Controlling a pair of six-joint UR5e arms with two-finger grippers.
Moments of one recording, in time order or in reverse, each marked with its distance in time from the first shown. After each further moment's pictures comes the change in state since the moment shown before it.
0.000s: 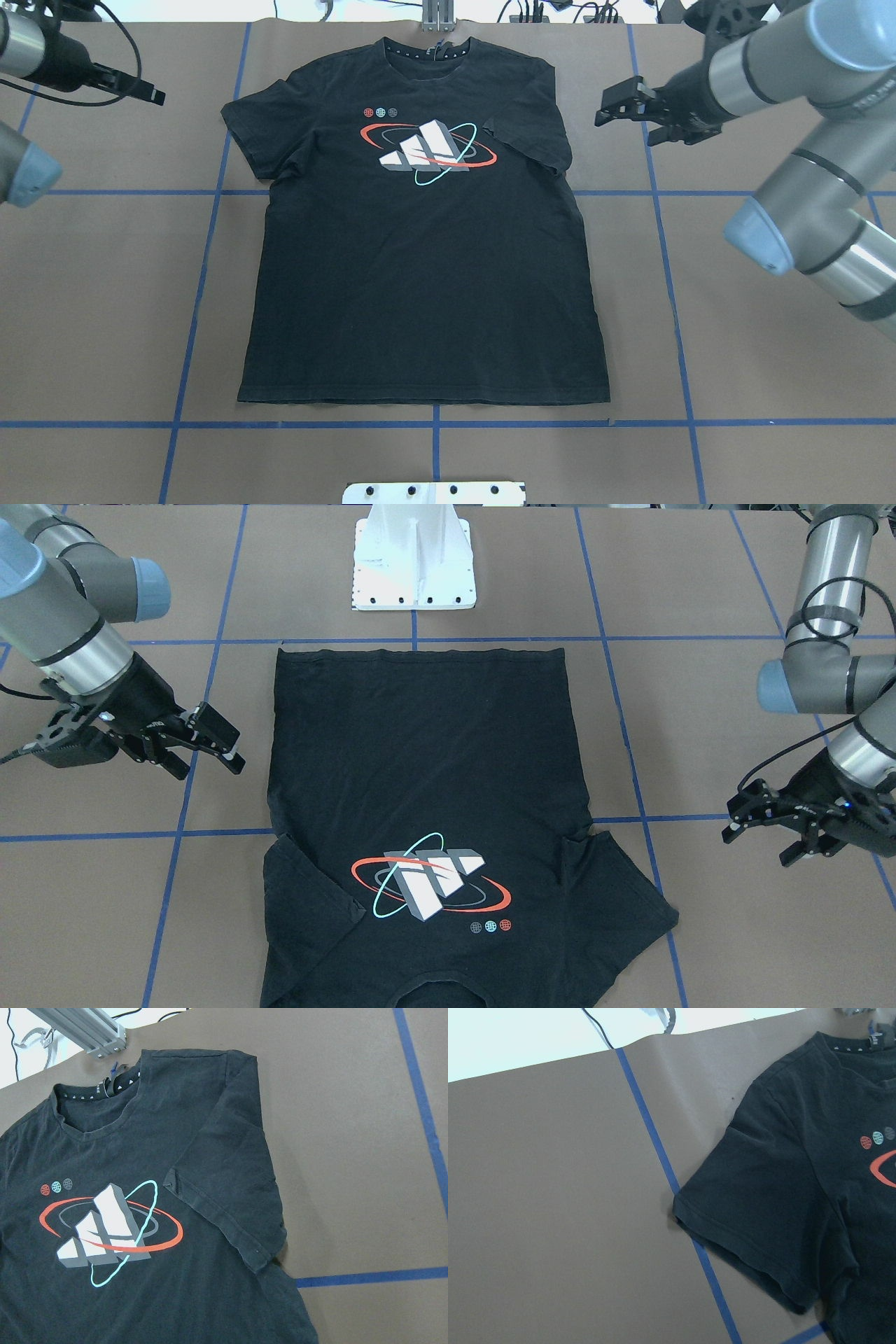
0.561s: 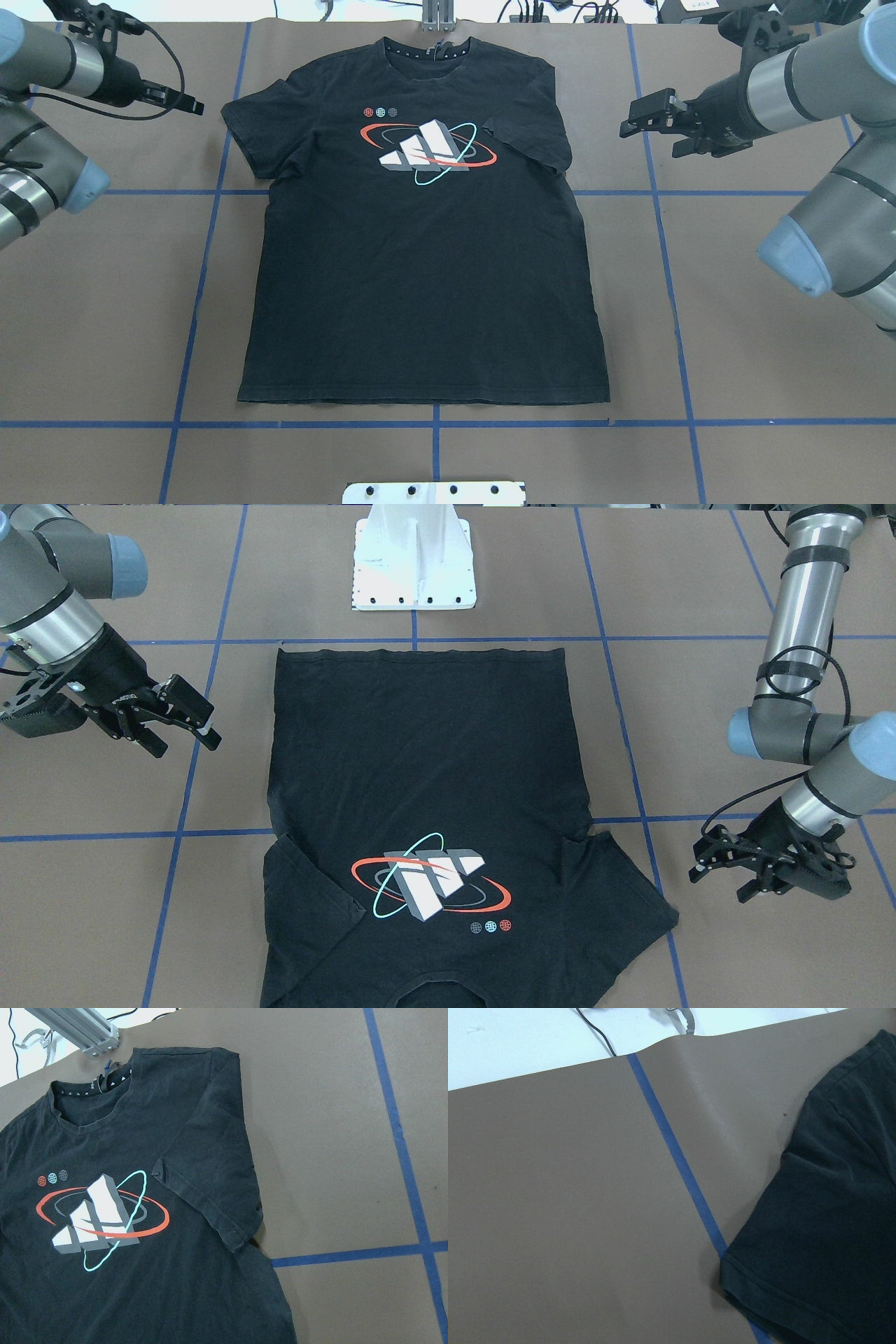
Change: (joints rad) left arm 0.078 -0.123 0.285 -0.249 0.039 -0.119; right arm 0.005 -0.066 0.062 0.003 -0.006 -0.001
